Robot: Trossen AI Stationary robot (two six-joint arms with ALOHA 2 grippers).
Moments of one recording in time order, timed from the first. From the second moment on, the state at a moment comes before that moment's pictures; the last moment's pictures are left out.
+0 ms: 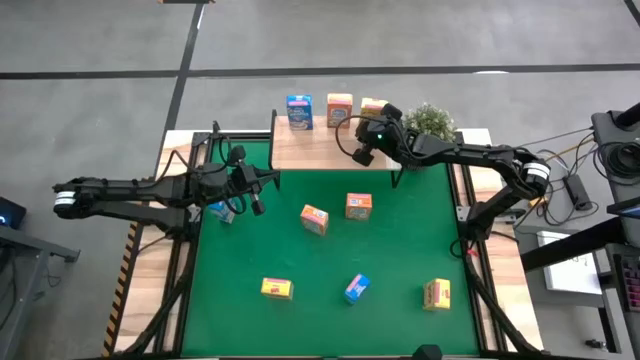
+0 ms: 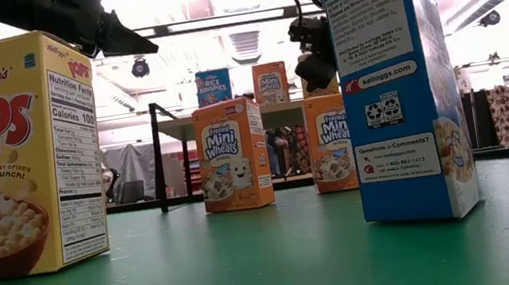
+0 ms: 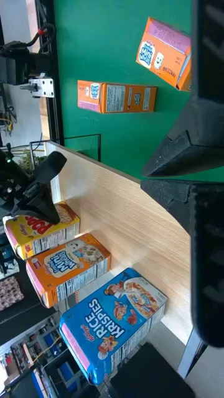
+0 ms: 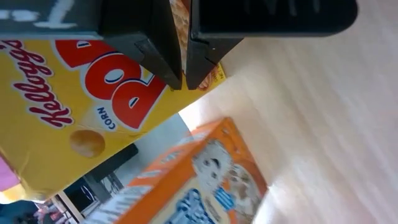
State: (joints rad) left arm 0.11 0.86 0.61 -0.02 -0.37 0.18; right arm -0.48 1.52 1.08 -0.12 0.50 -0.37
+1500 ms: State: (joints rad) left arm 0.11 0.86 0.61 -0.02 -0.37 0.18; right arm -0.50 1.52 1.08 -0.23 0.55 -0.41
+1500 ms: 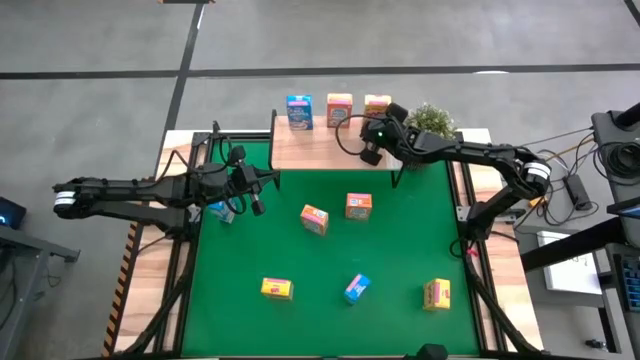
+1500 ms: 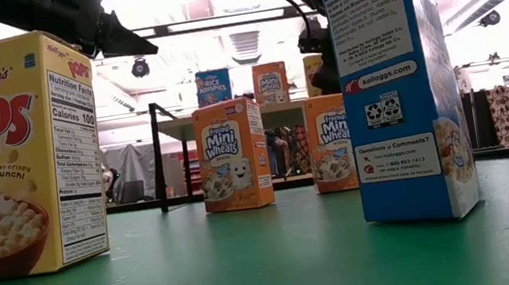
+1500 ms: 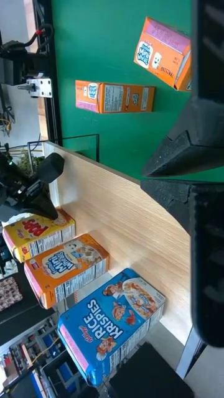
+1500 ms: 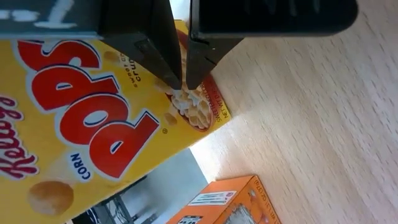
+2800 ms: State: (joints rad) left arm 0.05 0.92 0.87 -0.93 -0.15 -0.82; right arm 0.09 1.27 0.68 0.58 0.46 -0.50
